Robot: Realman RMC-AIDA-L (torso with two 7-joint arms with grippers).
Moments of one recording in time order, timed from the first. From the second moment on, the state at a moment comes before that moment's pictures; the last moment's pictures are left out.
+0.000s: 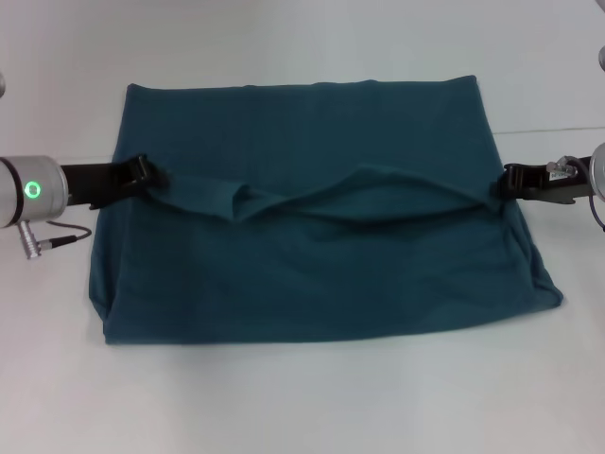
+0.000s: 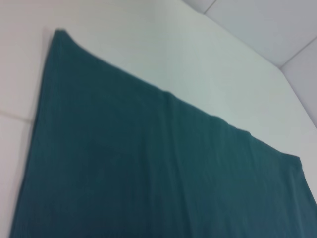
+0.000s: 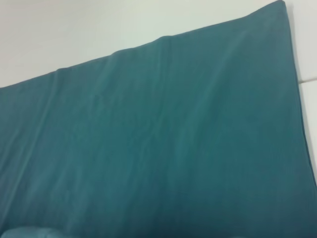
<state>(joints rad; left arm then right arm) -0.85 -2.03 0.63 0.51 2.27 0.91 -2.41 0.77 1.99 -0.71 -0.68 -2.53 -0.98 2.58</state>
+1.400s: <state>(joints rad) -0.88 -2.05 0.63 0.50 2.28 0.78 -2.34 0.83 1.99 -0.75 -0.61 -2.53 -0.89 2.58</state>
